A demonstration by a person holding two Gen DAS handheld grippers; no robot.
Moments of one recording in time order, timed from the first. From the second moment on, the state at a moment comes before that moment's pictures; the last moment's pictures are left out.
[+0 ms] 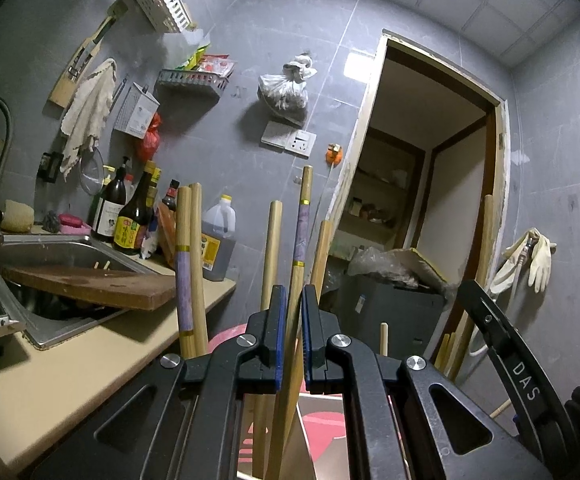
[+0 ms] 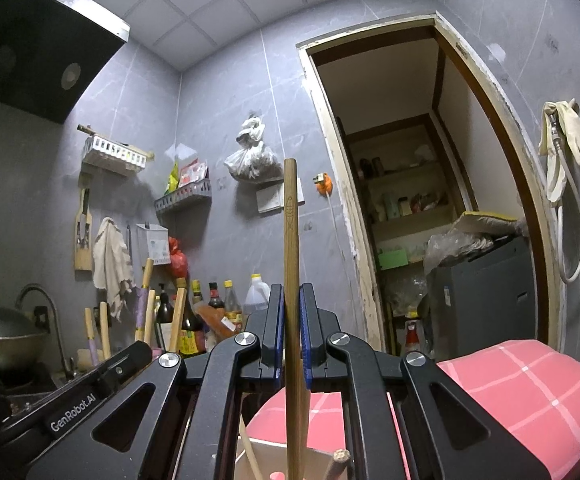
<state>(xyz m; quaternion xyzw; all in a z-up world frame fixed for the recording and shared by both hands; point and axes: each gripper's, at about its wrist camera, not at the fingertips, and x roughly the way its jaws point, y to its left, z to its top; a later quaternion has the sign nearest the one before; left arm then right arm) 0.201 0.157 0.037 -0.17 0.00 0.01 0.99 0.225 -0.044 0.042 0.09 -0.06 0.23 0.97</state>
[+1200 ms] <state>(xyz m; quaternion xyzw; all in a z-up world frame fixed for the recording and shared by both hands) 0.193 0.158 0.032 -0.18 0.01 0.00 0.98 0.221 -0.052 0.040 0.10 -0.05 0.23 0.97</state>
